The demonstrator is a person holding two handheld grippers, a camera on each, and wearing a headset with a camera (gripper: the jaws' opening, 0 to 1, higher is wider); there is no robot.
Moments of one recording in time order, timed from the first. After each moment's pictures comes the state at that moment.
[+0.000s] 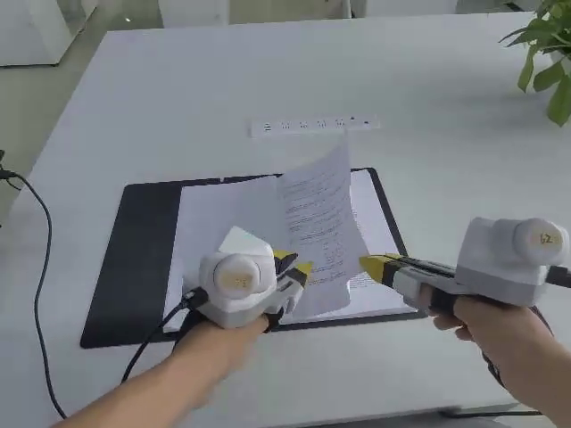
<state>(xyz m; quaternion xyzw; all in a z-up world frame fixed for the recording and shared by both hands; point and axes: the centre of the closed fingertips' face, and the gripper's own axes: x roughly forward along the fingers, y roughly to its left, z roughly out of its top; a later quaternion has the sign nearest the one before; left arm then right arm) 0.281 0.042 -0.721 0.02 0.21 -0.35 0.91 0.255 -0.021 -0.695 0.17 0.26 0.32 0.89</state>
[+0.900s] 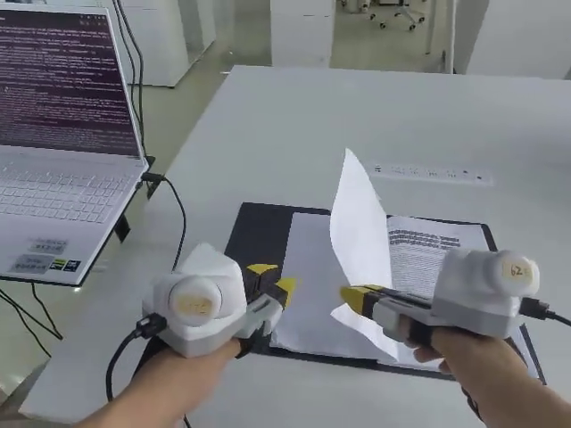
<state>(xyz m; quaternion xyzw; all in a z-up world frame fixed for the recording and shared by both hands) 0.264 0.218 -0.676 0.00 0.17 -0.25 0.95 0.261 0.151 -0.703 0.14 0.29 0.42 0.85</state>
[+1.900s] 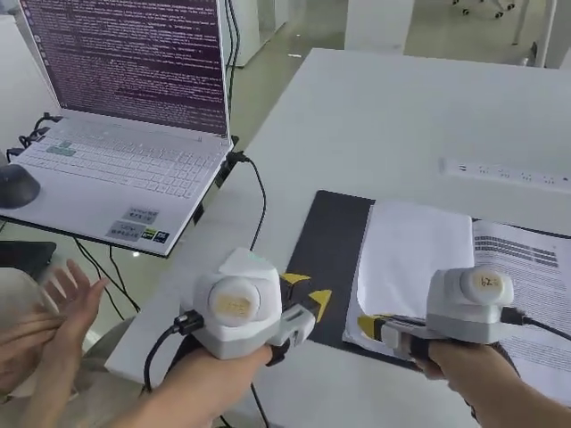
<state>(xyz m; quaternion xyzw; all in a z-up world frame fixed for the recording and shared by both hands) 0.240 0.268 -0.710 -0.02 0.23 -0.22 0.95 0.258 0.216 -0.794 0.09 0.40 0.42 0.81</state>
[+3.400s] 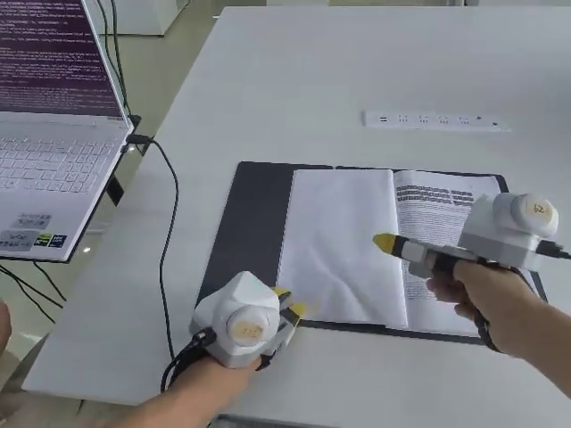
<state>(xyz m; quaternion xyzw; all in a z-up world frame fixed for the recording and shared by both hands) 0.264 0.195 -0.816 0.10 0.26 -0.28 0.92 0.341 0.088 -0.757 0.26 0.34 0.33 0.84</state>
